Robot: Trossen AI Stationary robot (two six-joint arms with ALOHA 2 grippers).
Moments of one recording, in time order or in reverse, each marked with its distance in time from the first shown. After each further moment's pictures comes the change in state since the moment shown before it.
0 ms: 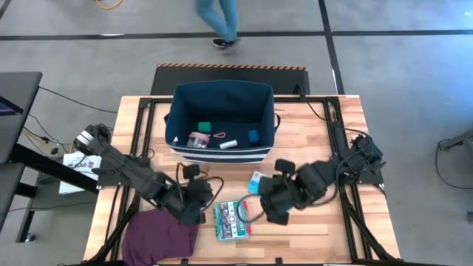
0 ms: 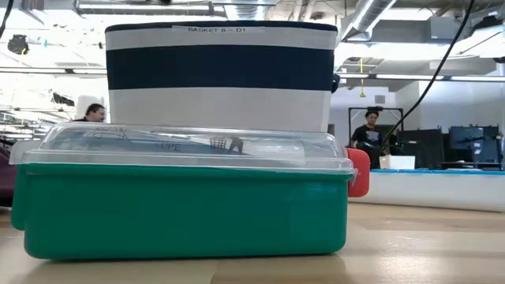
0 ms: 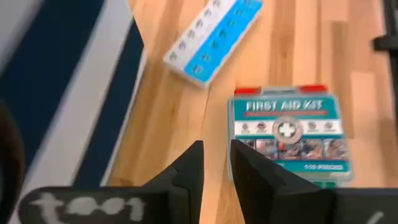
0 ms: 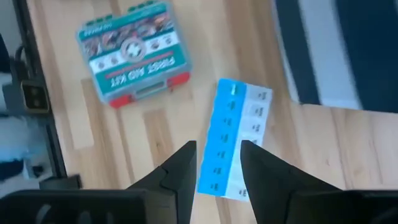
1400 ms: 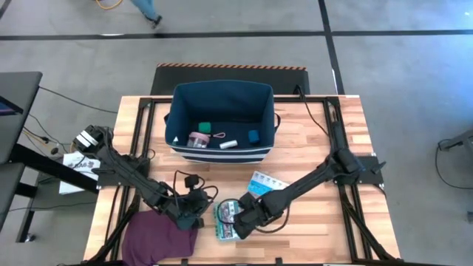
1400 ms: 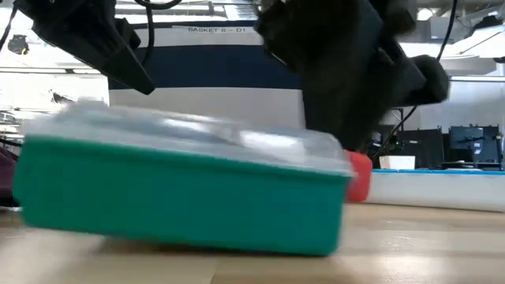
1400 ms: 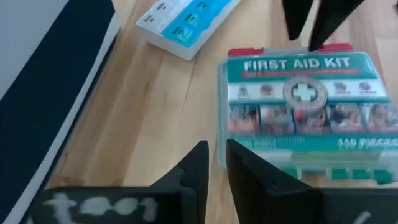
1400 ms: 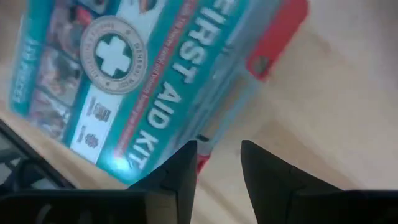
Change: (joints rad) left arm -0.063 -0.001 -0.456 0.545 -0.063 -0.003; right arm -0.036 0.247 -0.424 0.732 -0.274 0.691
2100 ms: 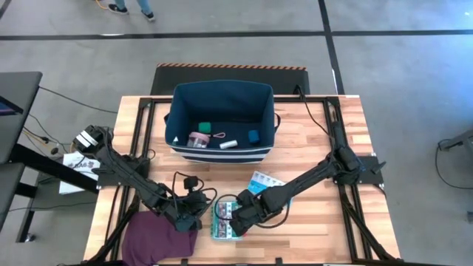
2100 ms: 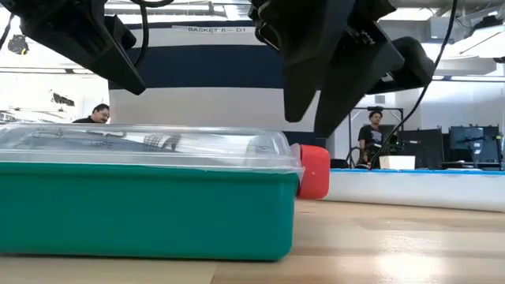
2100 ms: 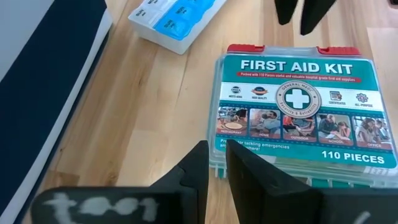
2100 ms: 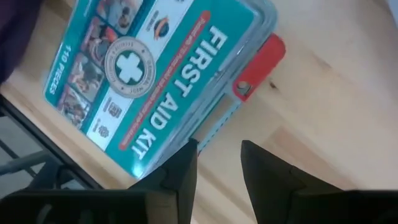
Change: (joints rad) left arm -0.020 0.000 0.000 -0.016 0.008 -0.004; right arm -0.024 -0.022 0.038 -0.025 0.011 0.016
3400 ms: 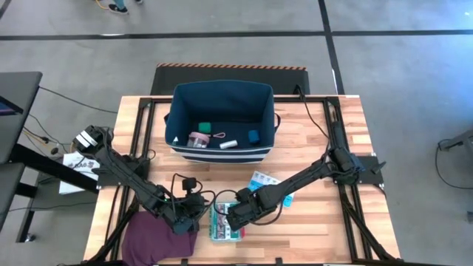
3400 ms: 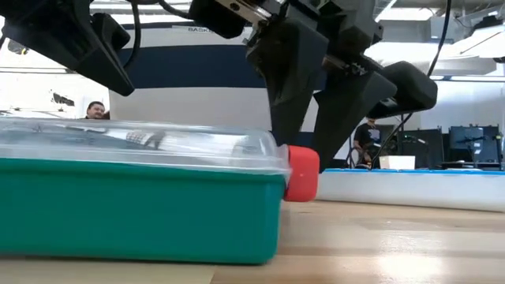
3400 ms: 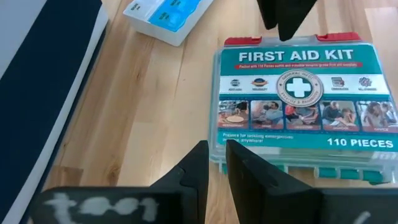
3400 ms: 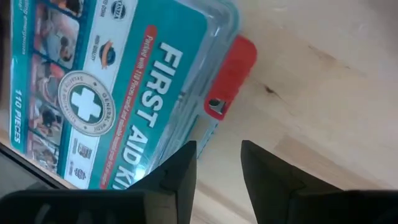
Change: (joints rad) left arm -0.027 0.000 0.001 -0.038 -0.008 0.010; right arm -0.027 0.055 -0.013 0.040 -0.061 0.134
